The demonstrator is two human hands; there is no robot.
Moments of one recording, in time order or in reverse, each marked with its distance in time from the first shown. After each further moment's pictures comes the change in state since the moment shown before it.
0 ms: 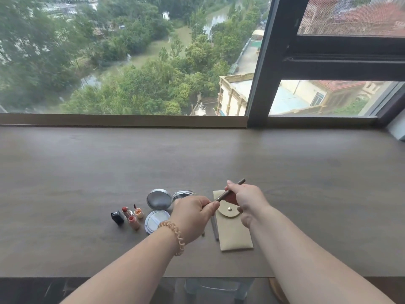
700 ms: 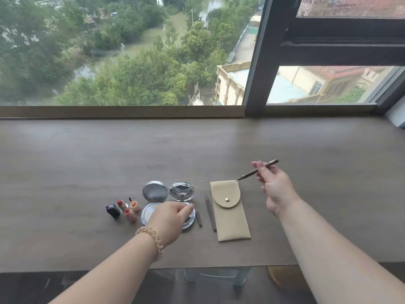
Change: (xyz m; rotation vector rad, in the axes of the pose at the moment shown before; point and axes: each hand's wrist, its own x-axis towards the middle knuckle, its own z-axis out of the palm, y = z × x) left_hand -0.014 -0.047 0.000 -0.018 -0.029 -0.222; right_hand 0.017 -0.003 -0.061 0.120 0.108 -0.258
